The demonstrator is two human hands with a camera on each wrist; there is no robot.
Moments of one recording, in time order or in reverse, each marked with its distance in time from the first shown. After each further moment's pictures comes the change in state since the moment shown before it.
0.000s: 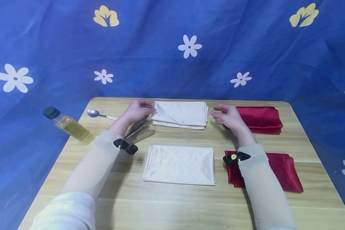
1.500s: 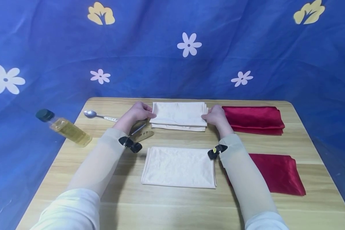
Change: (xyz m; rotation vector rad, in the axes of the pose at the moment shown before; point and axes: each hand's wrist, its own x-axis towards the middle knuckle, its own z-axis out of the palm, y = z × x) left_hand 0.021 -0.003 0.009 0.239 -0.055 -0.204; right_hand 0.050 0.002 0.041 -0.426 0.109 0.181
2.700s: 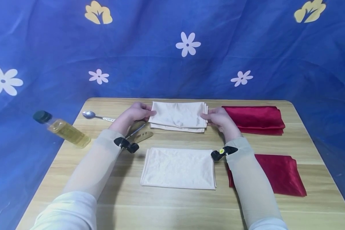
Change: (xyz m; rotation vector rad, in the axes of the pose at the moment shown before) left_hand 0.006 0.000 -0.003 -0.213 -0.132 -0.011; right_hand -0.002 0.012 -0.004 0.625 -0.196 0.102
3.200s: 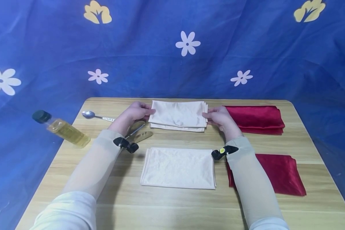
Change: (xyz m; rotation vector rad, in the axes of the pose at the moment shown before) left_hand 0.007 -0.004 0.000 -0.054 0.029 0.009; right_hand 0.003 0.002 -0.003 0.069 0.038 -0.044
